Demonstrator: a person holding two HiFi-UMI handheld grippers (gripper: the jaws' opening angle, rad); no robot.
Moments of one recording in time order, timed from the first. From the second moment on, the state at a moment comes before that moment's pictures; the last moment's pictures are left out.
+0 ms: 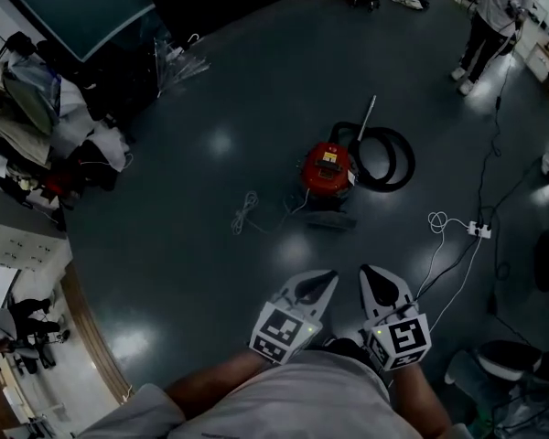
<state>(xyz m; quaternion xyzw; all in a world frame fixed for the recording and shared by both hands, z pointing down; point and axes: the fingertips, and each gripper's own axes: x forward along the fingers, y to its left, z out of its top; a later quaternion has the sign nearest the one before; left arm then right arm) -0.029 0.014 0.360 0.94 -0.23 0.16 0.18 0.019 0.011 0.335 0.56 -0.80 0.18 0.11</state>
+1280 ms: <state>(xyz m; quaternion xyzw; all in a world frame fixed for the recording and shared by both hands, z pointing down) 0.038 -0.229 0.868 0.90 -0.07 0.43 0.06 0.108 -0.225 0.700 0.51 -0.80 0.26 0.15</state>
